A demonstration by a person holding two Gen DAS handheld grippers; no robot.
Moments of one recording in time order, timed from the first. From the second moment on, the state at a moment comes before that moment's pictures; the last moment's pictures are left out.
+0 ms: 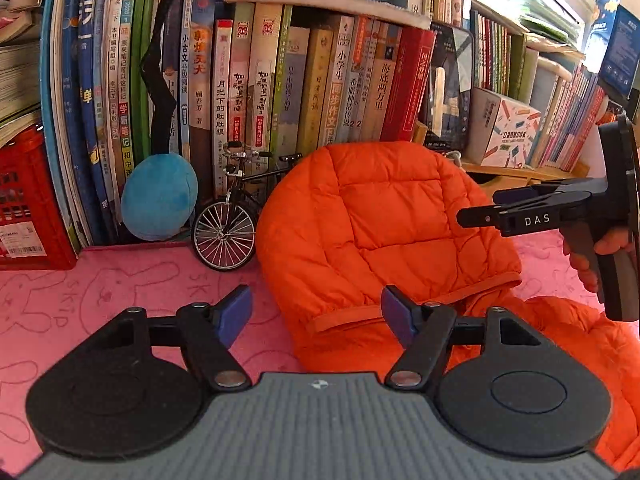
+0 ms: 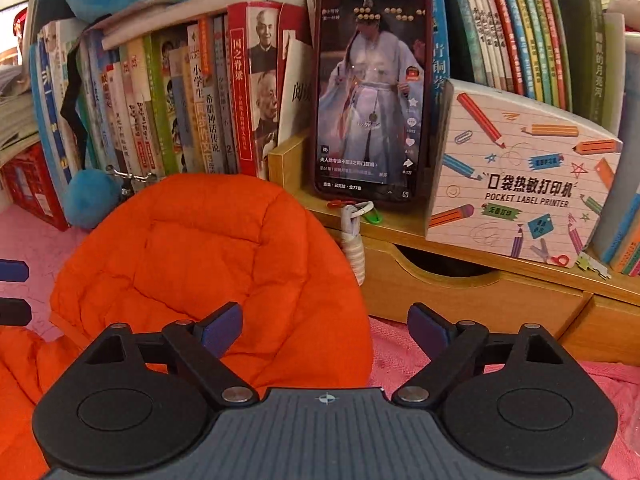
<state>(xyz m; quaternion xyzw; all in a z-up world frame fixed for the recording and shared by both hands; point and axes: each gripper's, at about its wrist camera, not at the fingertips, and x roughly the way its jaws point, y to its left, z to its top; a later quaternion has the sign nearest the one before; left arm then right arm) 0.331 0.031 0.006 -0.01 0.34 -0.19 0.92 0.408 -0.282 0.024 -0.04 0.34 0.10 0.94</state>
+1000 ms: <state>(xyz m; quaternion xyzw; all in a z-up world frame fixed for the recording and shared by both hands) 0.296 0.006 0.070 0.03 0.28 -0.19 0.94 0.110 -0.245 -0.031 -0.48 0.10 0.16 0.86</state>
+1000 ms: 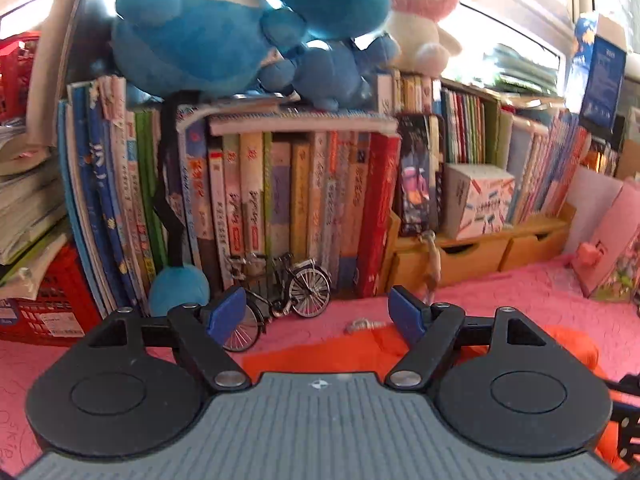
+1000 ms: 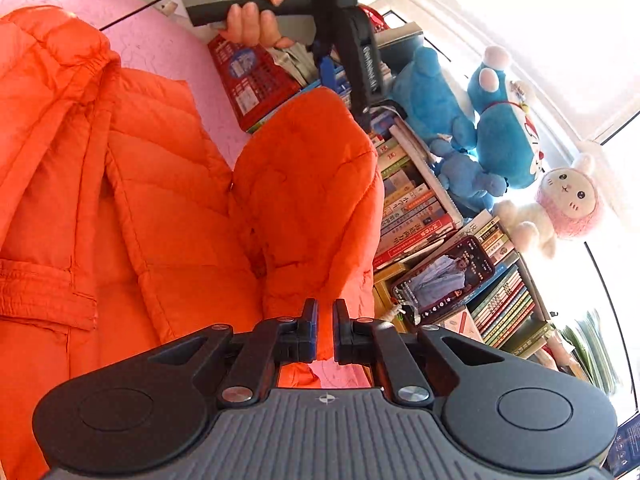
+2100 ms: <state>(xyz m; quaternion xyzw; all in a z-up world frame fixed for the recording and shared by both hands) 0.197 -0.002 0.066 0.06 0.26 -0.26 0.93 0.072 -0.222 -0.080 -0.55 0.15 0.29 0.77</state>
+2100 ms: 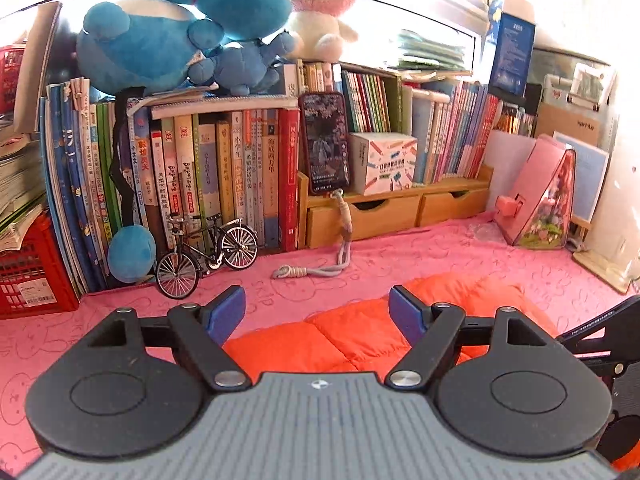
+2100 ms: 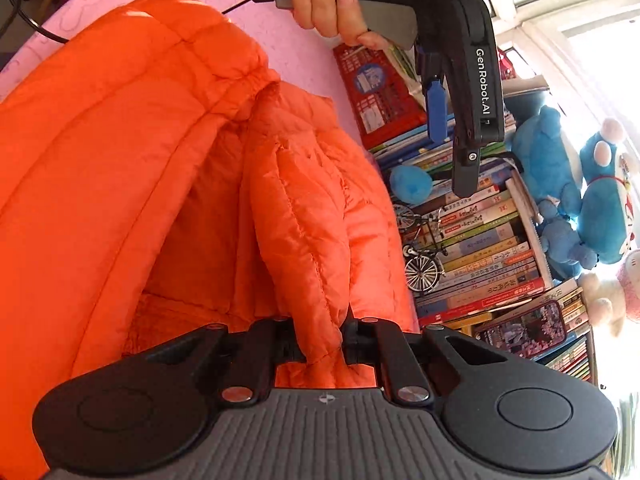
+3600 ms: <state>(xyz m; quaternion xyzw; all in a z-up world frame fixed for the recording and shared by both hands) 0.179 -0.060 0.000 0.21 0.36 -0.21 0.89 0.015 -0.333 -0.060 -0.17 0.34 0.35 0.86</state>
